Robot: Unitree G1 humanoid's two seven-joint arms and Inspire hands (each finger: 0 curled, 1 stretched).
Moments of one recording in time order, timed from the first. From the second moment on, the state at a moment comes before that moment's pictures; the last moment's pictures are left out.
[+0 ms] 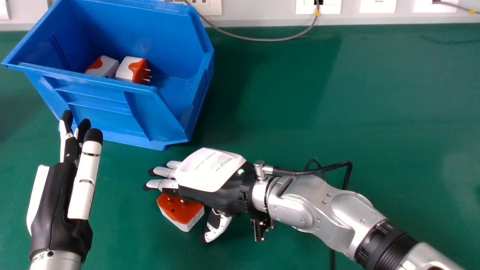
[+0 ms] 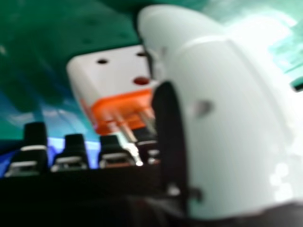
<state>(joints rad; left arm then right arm) 0.43 0.13 0.22 -0.38 -0.10 -0.01 -0.11 -0.62 -0.16 0.76 0.58 -0.87 -0.37 0.22</state>
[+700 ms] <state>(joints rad) 0.43 0.12 0.20 -0.42 -0.10 0.02 -0.10 -0.74 -0.09 0.80 0.72 -0.88 -0.37 0.22</state>
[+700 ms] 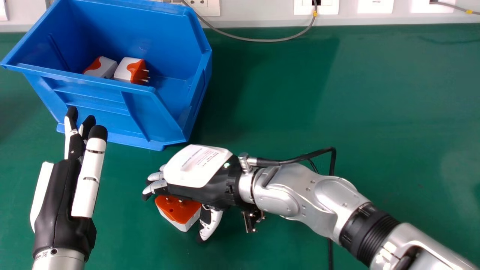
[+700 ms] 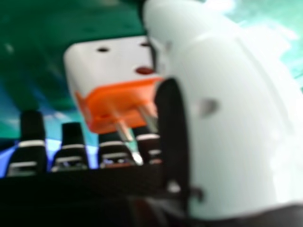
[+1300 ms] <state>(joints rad) 0.43 0.10 0.19 -0.45 -0.10 0.05 -0.09 -0.81 -0.04 0.87 0.82 -0.88 -0.35 0.18</state>
